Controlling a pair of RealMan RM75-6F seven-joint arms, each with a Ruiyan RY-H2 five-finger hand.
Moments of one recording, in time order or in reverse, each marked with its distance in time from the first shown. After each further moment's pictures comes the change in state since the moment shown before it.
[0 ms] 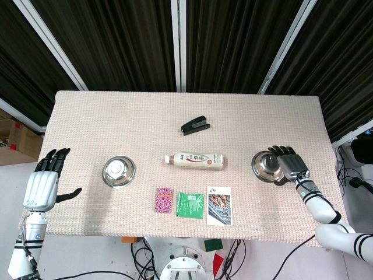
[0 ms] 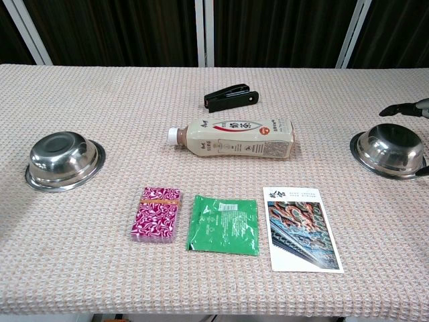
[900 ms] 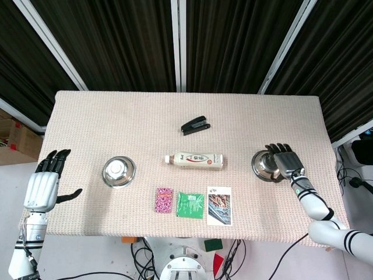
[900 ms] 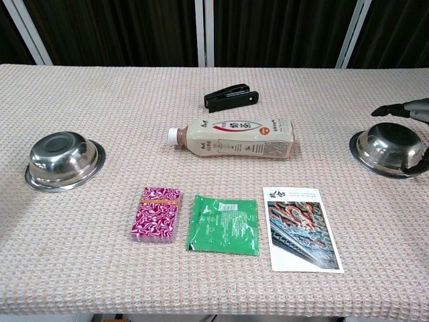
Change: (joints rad) left arm 0.000 -0.006 0.008 0.011 -0.001 -0.002 -0.006; right arm 0.019 -0.079 0.002 0.082 0.008 0.030 -0.043
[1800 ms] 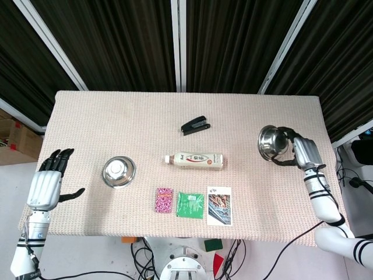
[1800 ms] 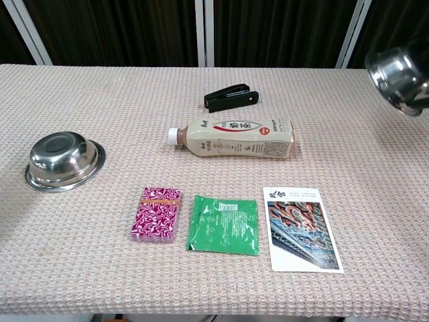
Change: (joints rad) left arm -0.018 -0.006 -0.002 0.006 0.002 -0.026 -0.027; right arm -0.125 0.042 0.135 -0.072 -0.139 0.304 0.477
